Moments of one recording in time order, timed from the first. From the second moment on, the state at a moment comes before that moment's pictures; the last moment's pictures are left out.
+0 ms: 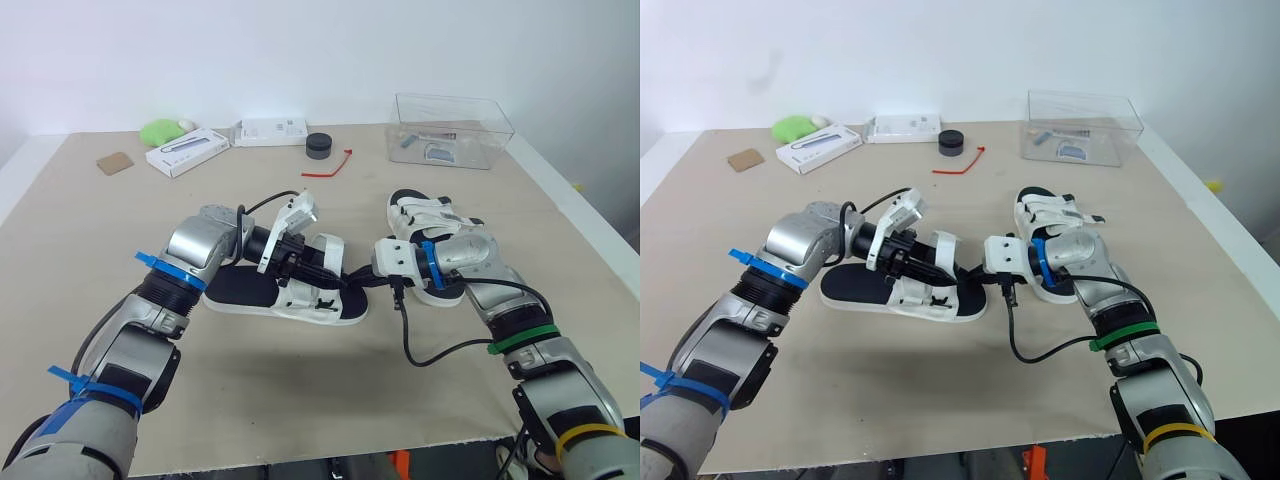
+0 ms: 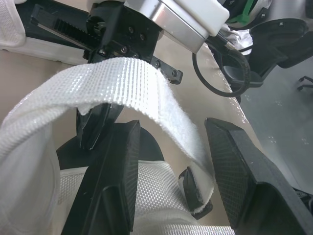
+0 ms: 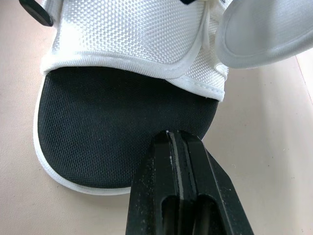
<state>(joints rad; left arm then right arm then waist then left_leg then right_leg) -0.97 0.41 -0.33 0.37 -0.38 0.71 -1.44 -0.76 -0.58 0.31 0.46 -0.02 -0.19 1.29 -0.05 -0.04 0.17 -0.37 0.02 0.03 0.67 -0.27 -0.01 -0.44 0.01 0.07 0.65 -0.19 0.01</state>
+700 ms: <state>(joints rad) -0.99 0.37 -0.34 0.44 -0.39 0.79 -1.47 -0.76 -0.58 0.31 0.47 -0.02 -0.19 1.29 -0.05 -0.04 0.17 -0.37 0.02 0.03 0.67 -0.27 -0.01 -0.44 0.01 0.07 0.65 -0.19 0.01</state>
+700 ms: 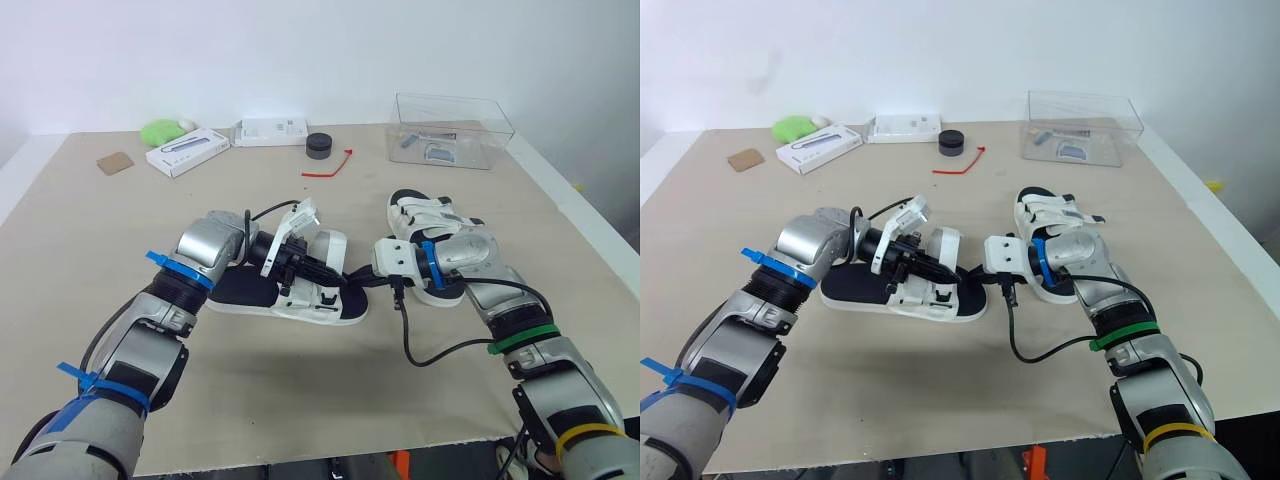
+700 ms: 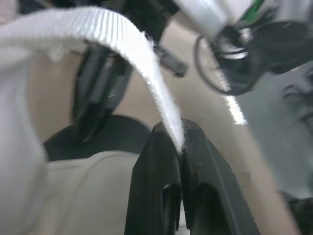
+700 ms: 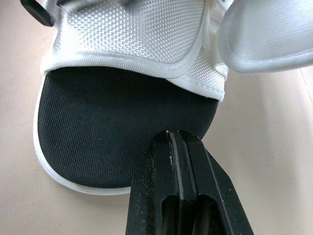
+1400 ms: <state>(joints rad) -0.98 0.37 -0.34 0.42 -0.40 0.83 -1.45 -0.76 -0.58 0.31 0.46 -0.02 -0.19 1.30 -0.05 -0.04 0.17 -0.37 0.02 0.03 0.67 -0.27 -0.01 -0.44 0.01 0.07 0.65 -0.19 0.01</state>
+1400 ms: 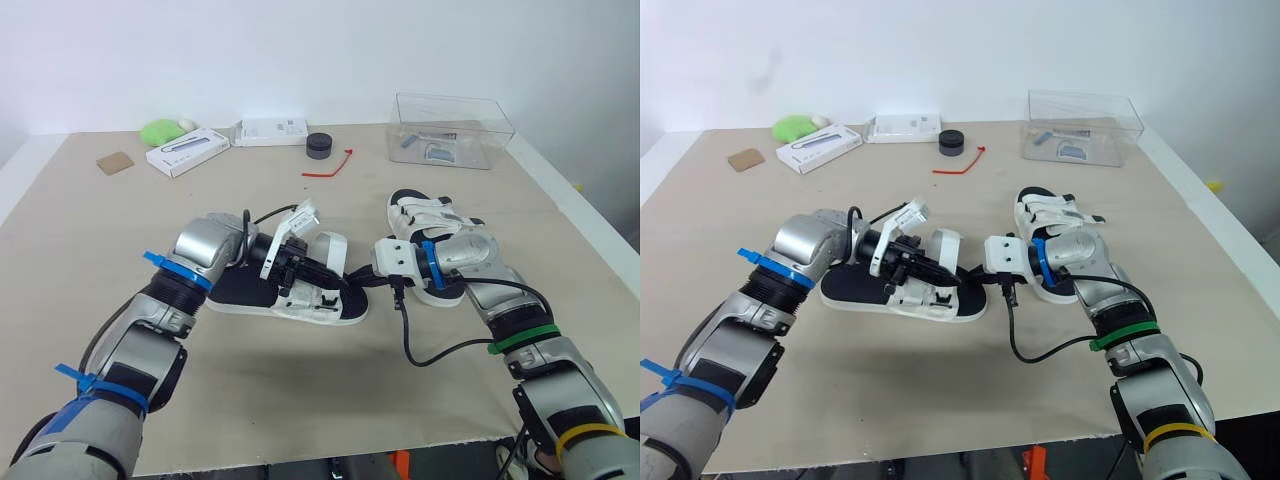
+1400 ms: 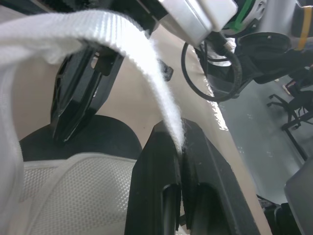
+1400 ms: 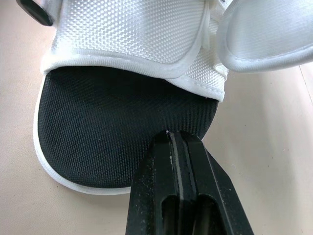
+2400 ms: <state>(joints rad) -1.00 0.37 -0.32 0.52 -0.35 0.80 -1.46 -0.77 -0.58 0.31 0.46 -0.02 -0.19 1.30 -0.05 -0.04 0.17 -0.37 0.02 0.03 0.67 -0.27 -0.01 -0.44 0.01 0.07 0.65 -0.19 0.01</state>
